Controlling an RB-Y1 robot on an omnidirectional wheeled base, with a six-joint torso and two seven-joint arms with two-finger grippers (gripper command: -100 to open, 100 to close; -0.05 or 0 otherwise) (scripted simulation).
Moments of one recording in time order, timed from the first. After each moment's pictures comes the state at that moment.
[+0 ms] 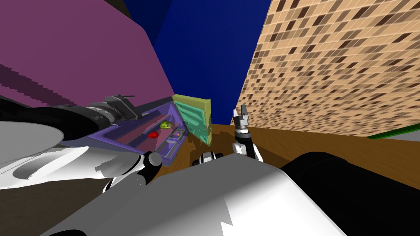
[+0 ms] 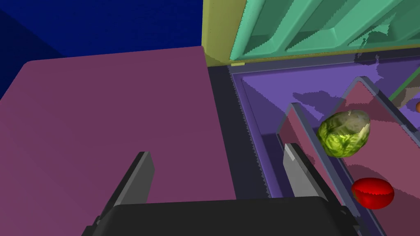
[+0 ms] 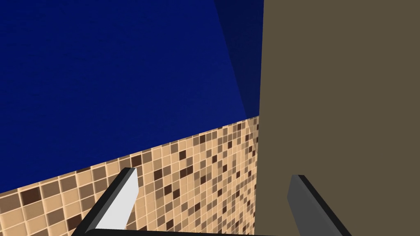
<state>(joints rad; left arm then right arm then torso) -0.63 0.36 0.71 -2.45 0.55 1.79 -0.04 0.50 0.05 -0.01 -2.36 0.12 -0.52 -0.01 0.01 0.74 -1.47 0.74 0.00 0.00</state>
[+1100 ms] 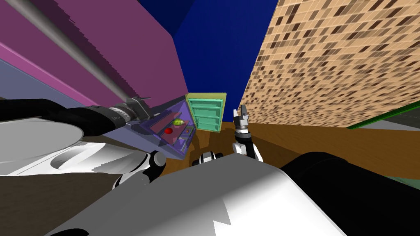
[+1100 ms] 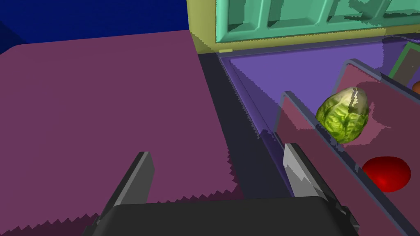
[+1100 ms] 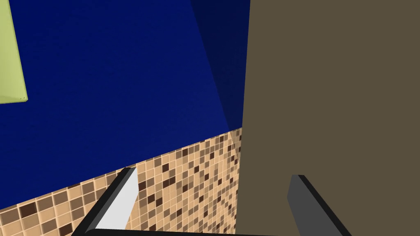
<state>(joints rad) -0.63 0.30 0.66 -2.43 0.63 1.78 -0.07 0.50 0.05 -0.01 -2.36 0.12 -0.52 -0.01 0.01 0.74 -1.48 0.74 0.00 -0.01</state>
